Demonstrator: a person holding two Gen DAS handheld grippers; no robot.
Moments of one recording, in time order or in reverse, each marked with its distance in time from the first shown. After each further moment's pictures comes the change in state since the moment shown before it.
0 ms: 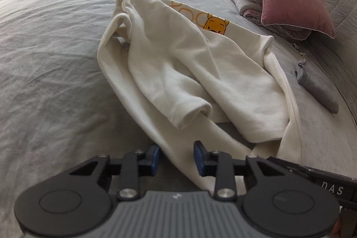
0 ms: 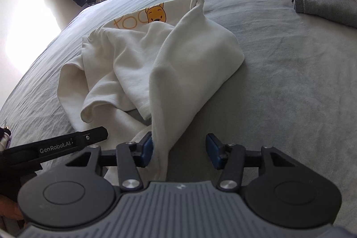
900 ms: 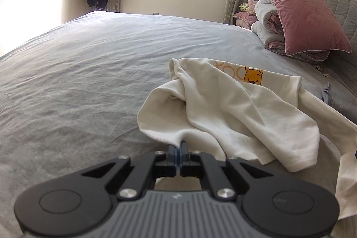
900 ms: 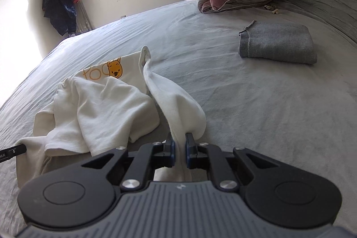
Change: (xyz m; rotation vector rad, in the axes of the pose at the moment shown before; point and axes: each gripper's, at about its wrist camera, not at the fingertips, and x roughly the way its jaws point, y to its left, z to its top) left arm -0.073 0.053 0.031 0.060 -0.225 0.249; right arm -0.066 -0.062 0.031 0.024 -0.192 -0.149
